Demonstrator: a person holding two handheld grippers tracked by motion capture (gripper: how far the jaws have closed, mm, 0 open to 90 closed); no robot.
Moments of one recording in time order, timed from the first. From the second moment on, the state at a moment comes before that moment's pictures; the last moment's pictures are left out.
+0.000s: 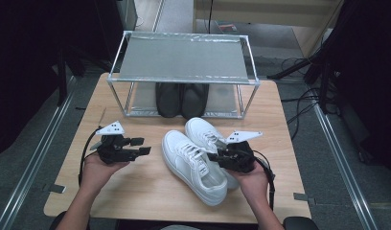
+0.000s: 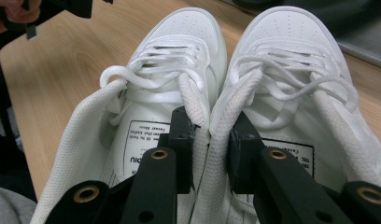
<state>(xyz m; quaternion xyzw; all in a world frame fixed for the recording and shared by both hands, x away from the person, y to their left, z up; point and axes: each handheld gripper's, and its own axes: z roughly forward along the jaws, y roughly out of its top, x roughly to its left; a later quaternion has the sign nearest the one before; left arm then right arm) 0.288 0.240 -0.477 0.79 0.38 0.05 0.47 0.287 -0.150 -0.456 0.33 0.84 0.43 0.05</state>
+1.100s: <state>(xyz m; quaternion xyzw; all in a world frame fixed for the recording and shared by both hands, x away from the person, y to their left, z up) 0.276 0.280 -0.478 0.76 0.43 0.09 0.47 0.348 -0.123 -0.350 0.22 0.86 0.46 0.00</state>
